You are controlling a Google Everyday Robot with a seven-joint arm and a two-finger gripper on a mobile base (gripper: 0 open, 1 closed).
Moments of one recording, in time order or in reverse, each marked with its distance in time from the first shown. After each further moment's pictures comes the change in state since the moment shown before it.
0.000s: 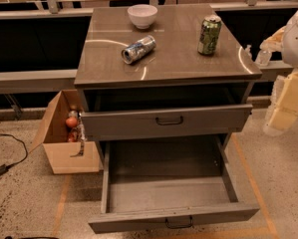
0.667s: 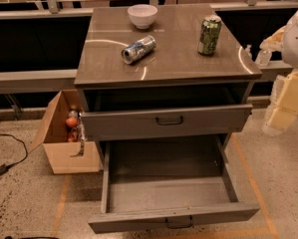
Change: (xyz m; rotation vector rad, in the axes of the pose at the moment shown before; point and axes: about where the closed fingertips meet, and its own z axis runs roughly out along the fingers) arm 0.000 -0.001 0.000 0.003 -0.005 0.004
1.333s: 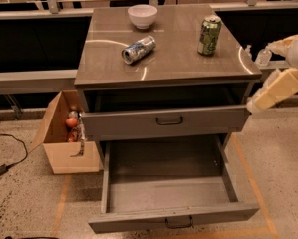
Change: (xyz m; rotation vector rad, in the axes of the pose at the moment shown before) arm 0.026 -0.075 0.054 0.081 -0.341 0.243
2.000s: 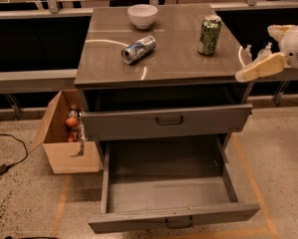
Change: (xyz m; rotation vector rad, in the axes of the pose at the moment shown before) arm -0.016 -0.102 0.042 0.142 -0.340 0.073
